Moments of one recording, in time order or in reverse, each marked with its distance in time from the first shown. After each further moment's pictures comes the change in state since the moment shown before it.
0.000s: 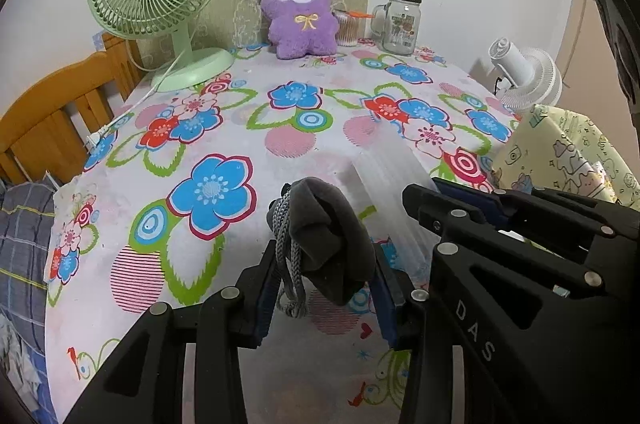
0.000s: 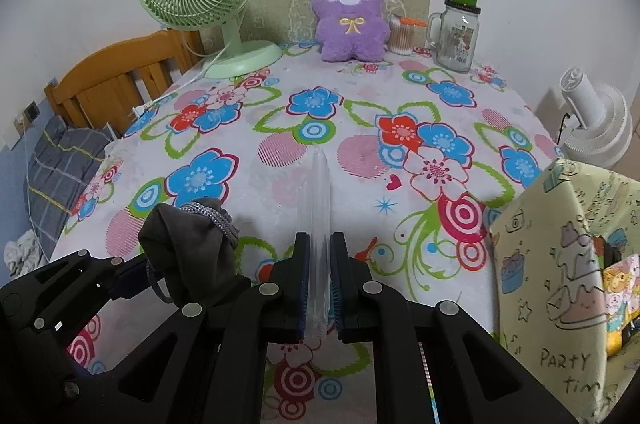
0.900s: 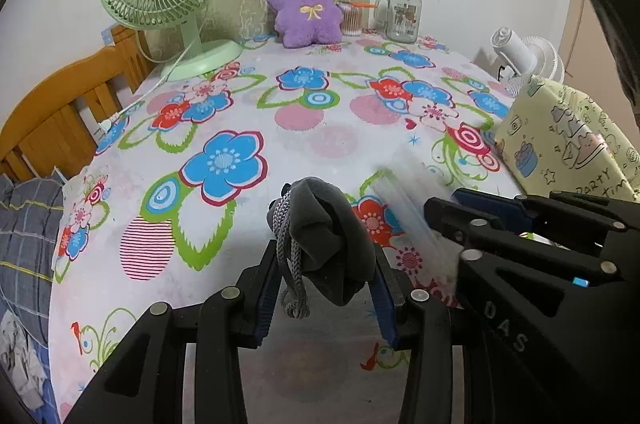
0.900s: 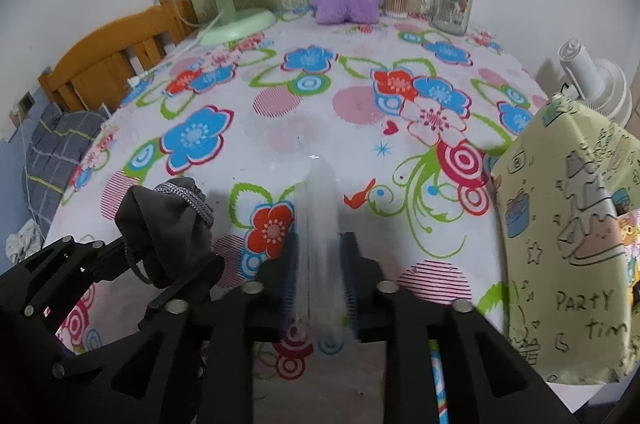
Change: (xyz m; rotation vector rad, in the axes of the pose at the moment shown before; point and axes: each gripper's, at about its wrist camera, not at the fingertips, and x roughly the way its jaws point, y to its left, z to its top) left arm -0.007 0.001 -0.025 0.015 0.011 0.032; right arm 0.008 -0.001 -0.026 0.029 0.116 -0.011
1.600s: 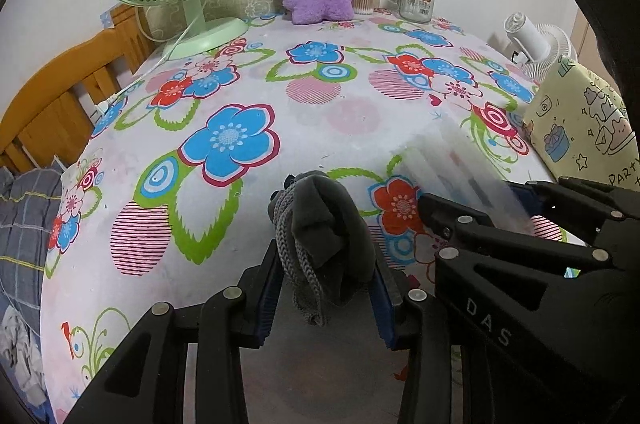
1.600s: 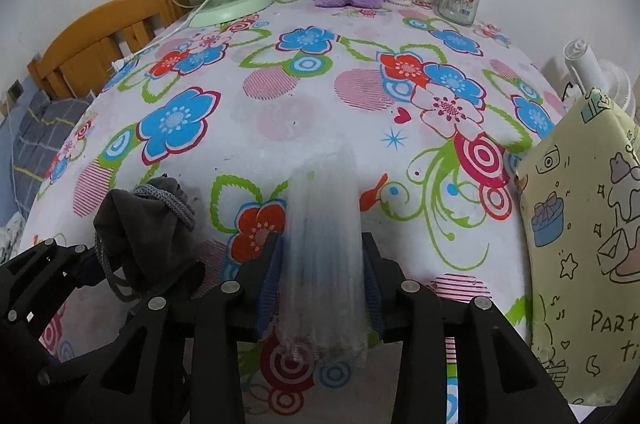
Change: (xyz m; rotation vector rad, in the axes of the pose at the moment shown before) left arm 0.026 0.012 -0.006 -0.005 0.056 0.019; right arm 0.031 0.005 0.002 -0.021 0.022 -0.034
